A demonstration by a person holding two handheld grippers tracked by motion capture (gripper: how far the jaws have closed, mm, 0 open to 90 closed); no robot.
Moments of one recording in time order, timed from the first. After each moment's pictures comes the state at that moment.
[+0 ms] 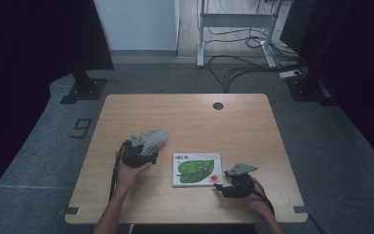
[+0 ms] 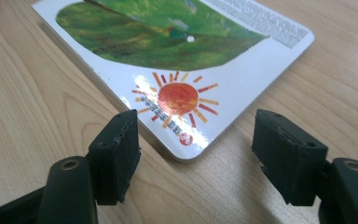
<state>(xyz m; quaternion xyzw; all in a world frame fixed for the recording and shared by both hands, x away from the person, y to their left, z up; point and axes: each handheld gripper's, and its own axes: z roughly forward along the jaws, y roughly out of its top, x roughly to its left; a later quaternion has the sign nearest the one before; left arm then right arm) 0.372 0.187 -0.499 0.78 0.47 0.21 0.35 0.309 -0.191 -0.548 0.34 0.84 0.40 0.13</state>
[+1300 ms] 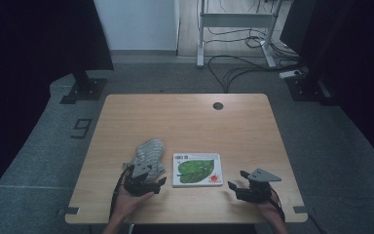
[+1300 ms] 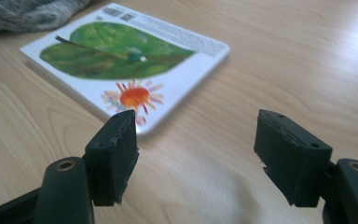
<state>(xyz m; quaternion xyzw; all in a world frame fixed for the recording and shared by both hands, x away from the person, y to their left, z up) 0.294 0.179 -0.517 0.81 0.39 0.16 0.40 0.280 -0.237 -0.545 0.40 0.77 0.46 0.19</state>
